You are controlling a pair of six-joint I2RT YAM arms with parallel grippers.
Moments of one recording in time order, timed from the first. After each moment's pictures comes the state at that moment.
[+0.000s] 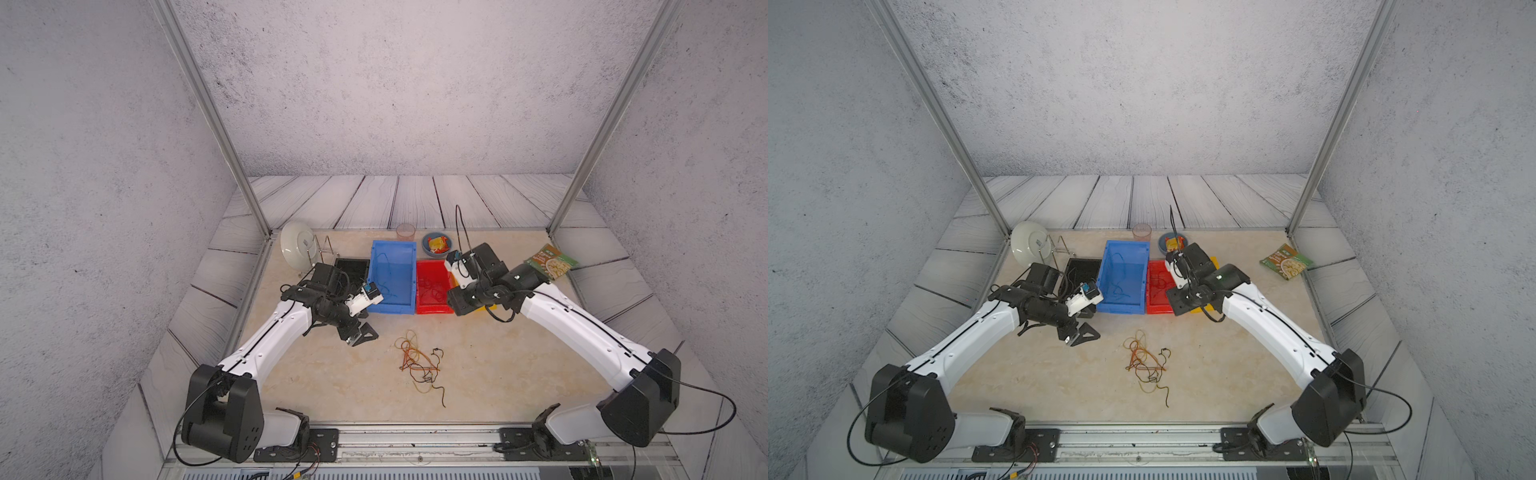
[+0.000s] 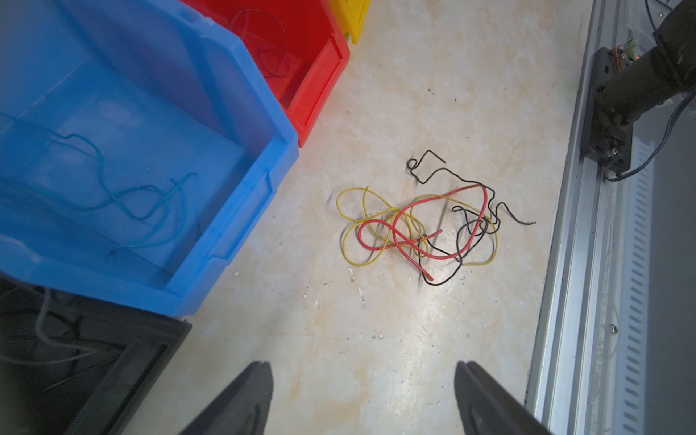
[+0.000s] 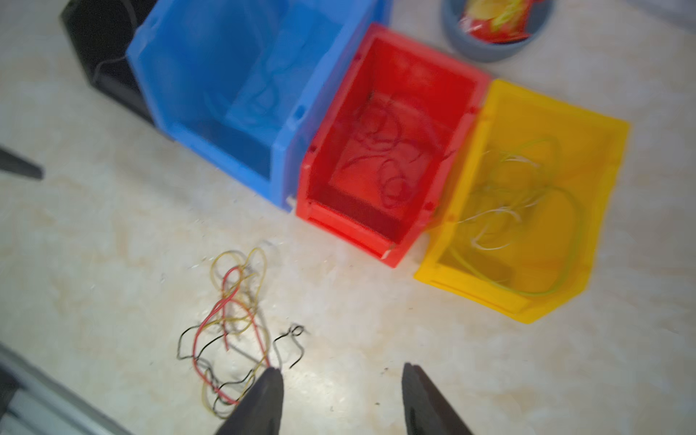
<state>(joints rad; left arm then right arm) -0.31 1.35 0.98 -0.79 0.64 0.70 0.67 1.42 1.29 -0.90 -0.07 0.12</state>
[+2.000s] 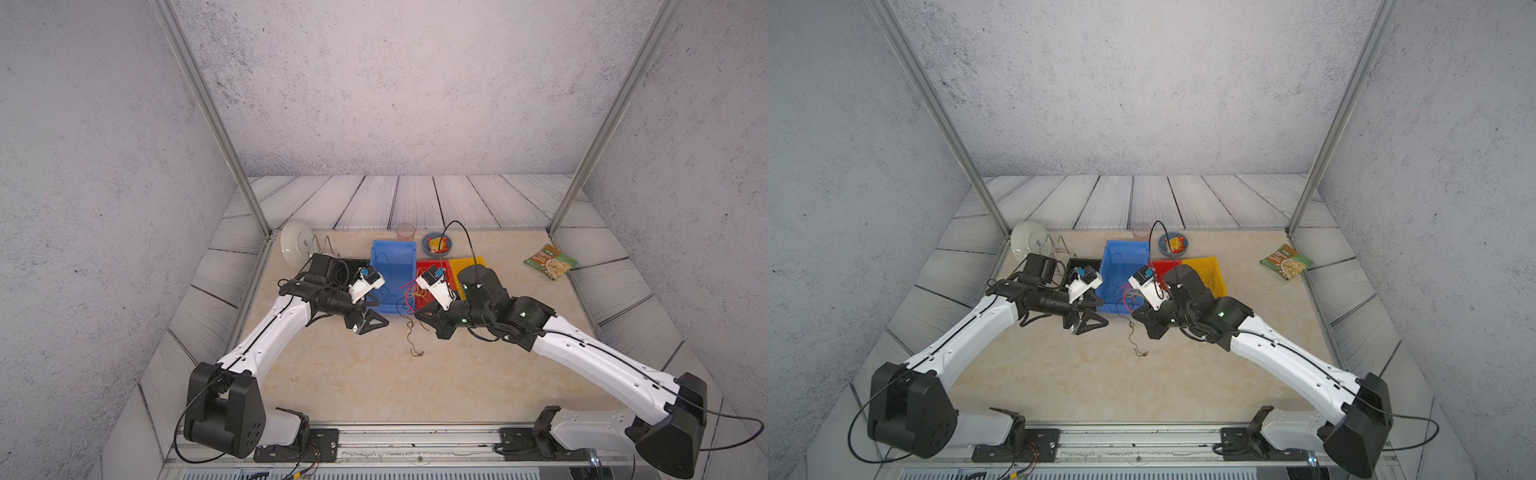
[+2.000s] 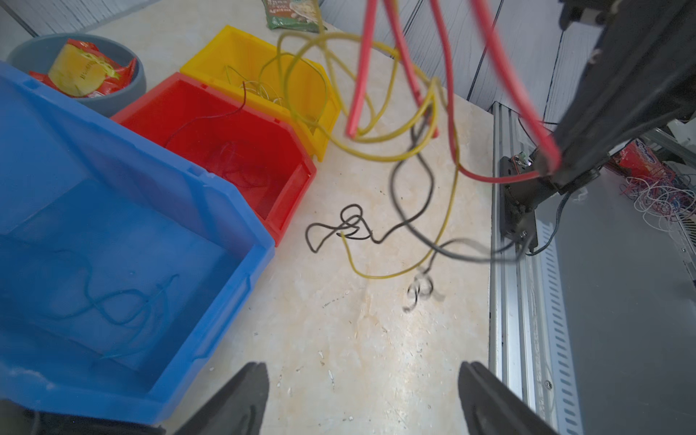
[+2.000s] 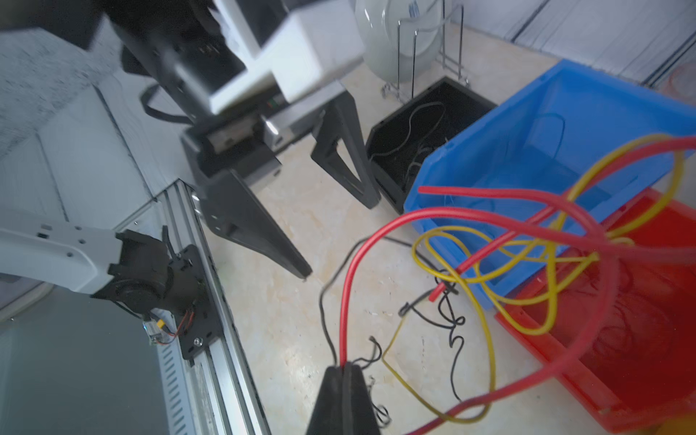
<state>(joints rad) -0.29 1.37 1.06 -0.69 0.90 0.58 0.83 1.23 1.14 -0.50 -0.34 0.12</state>
